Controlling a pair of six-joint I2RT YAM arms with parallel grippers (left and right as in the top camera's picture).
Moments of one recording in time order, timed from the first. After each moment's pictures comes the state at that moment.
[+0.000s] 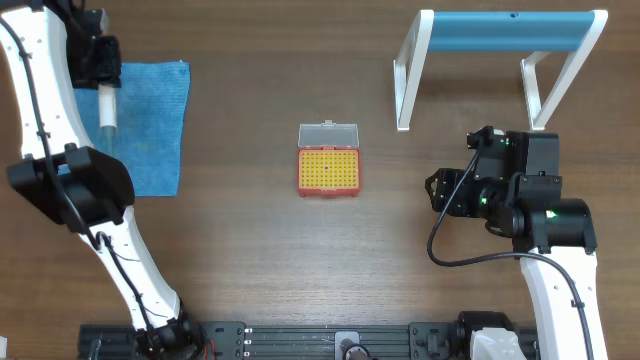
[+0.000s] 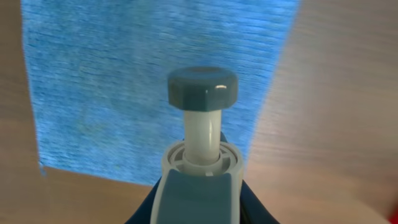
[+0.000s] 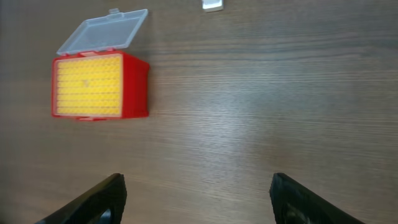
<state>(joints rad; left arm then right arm) 0.31 2.32 2.51 -1.66 0.00 0.11 -0.04 1.05 0.93 -0.96 -0.35 0.10</state>
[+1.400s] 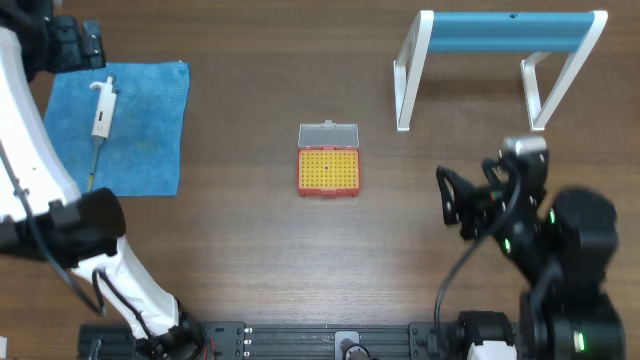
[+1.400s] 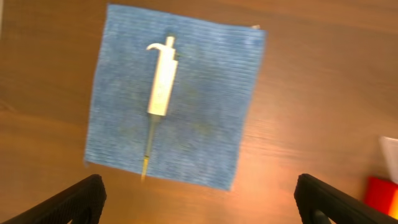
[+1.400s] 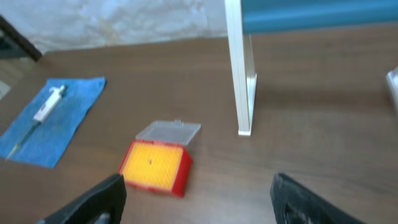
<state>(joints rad) 0.35 2.08 2.58 -1.69 0.03 0.12 -0.04 0.63 0.94 -0.80 -0.40 0.08</state>
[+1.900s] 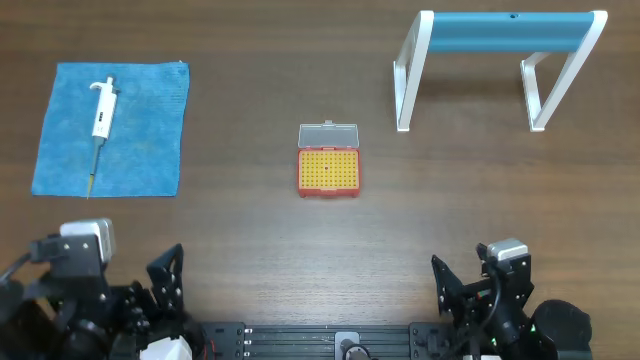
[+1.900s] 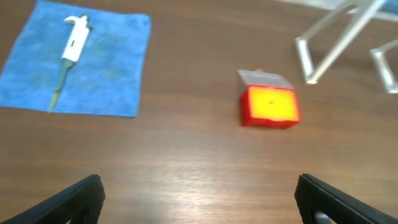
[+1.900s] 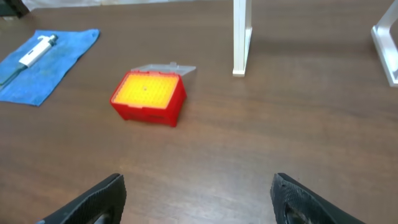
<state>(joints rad) 0.35 0.64 1.48 -1.60 0.38 0.07 -0.04 0.10 0.73 -1.15 -0.36 0.00</state>
